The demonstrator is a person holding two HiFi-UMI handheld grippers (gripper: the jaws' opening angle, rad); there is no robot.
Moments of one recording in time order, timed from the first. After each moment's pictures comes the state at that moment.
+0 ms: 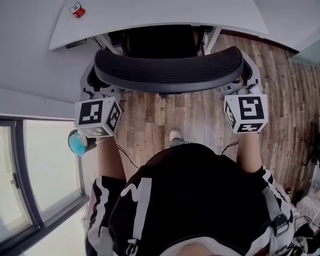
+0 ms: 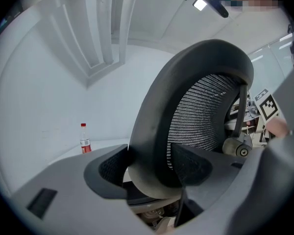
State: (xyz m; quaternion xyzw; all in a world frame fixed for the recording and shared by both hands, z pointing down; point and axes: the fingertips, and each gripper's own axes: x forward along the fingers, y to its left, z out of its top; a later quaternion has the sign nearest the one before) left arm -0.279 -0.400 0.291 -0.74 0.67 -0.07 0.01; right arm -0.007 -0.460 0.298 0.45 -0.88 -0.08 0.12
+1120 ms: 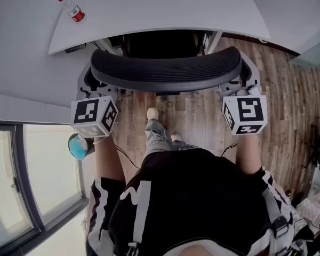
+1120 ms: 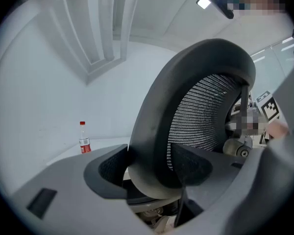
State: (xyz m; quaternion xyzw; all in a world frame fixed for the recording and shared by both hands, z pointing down) left arm -0.296 -0.426 0.291 -0.74 0.67 -0.07 0.00; right arm -0.023 -0.483 0.297 0.45 -0.88 -0.08 0.11
